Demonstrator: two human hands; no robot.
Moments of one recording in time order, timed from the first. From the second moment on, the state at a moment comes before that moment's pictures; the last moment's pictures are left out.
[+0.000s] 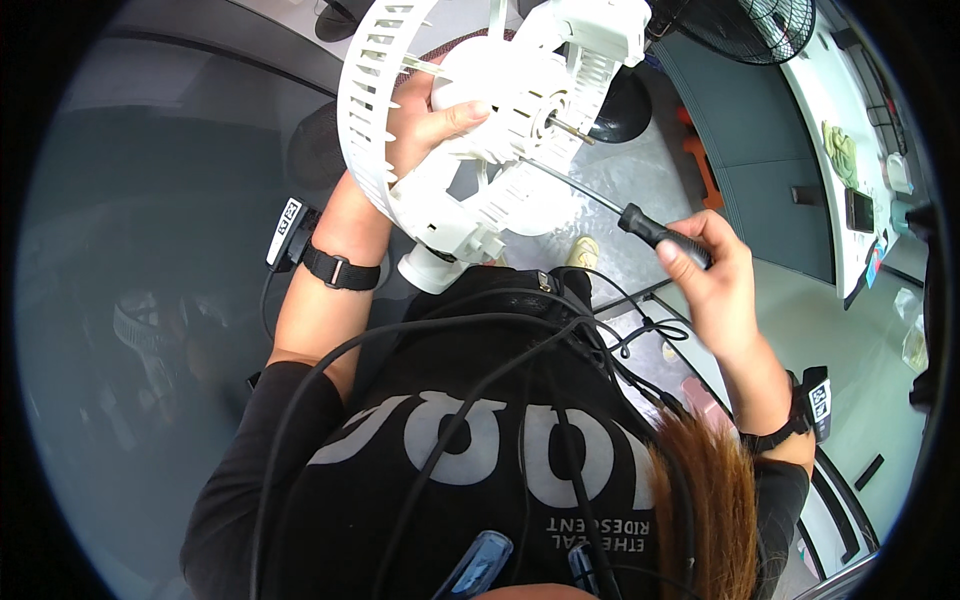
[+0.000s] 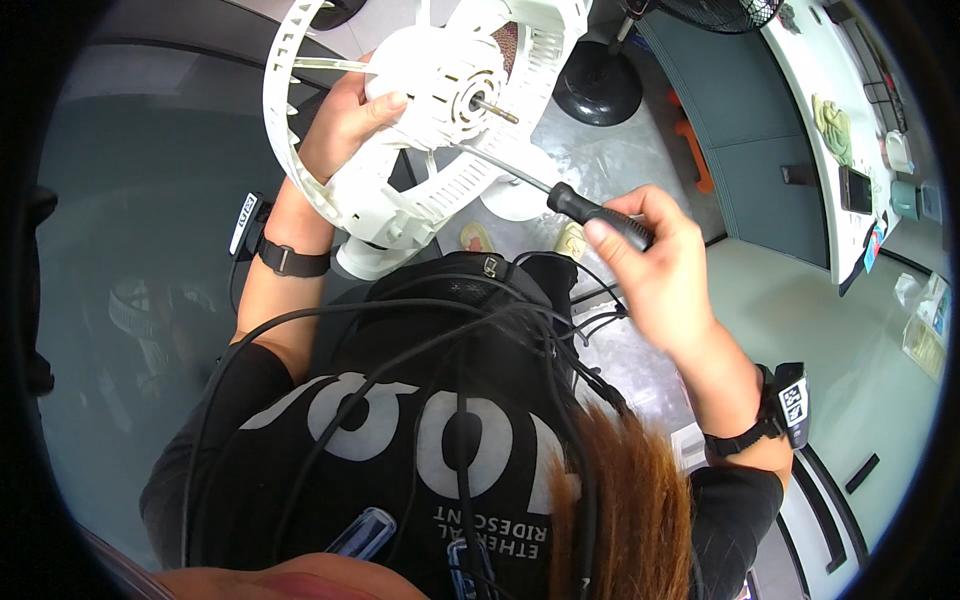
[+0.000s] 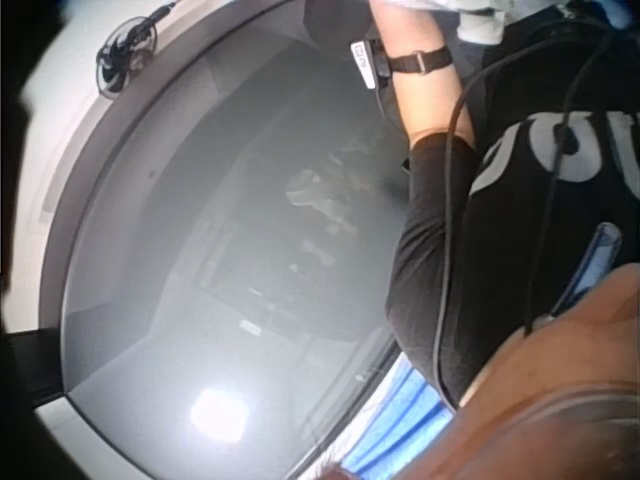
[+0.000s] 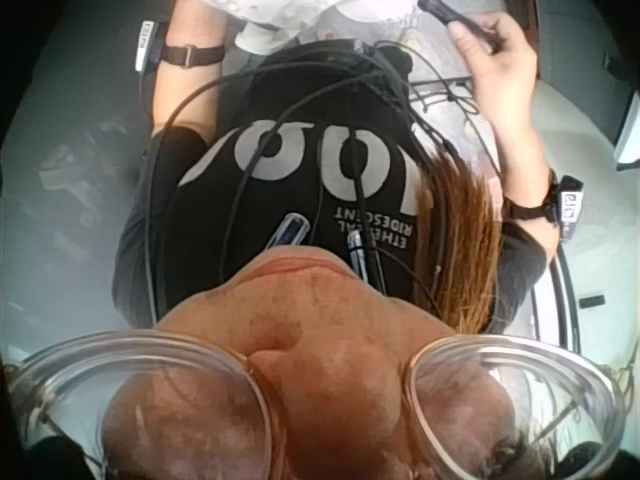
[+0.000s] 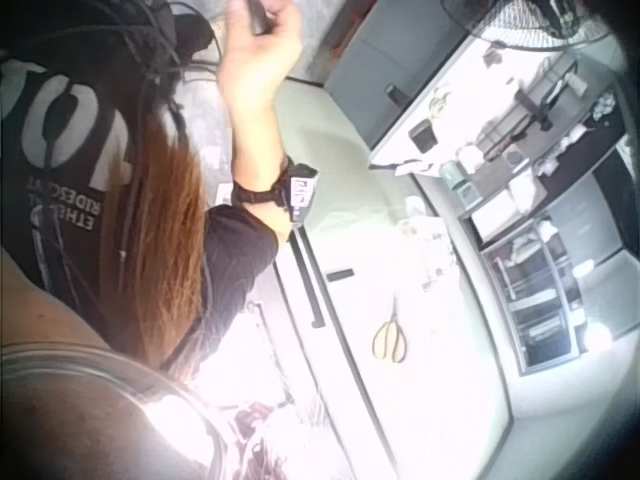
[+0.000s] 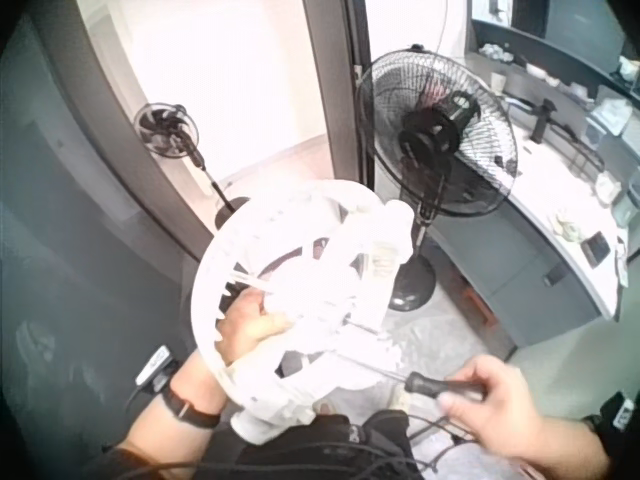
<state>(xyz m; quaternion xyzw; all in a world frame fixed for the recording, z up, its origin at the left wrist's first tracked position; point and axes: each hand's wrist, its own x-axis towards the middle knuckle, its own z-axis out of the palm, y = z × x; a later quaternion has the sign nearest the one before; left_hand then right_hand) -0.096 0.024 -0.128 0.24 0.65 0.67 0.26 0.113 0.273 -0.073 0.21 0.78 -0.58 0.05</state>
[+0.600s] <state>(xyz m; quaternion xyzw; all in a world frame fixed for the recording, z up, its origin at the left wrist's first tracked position) -0.101 0.022 -0.133 0.29 0.67 0.63 0.26 0.109 0.285 -0.065 -0.14 0.97 -0.13 -0.13</state>
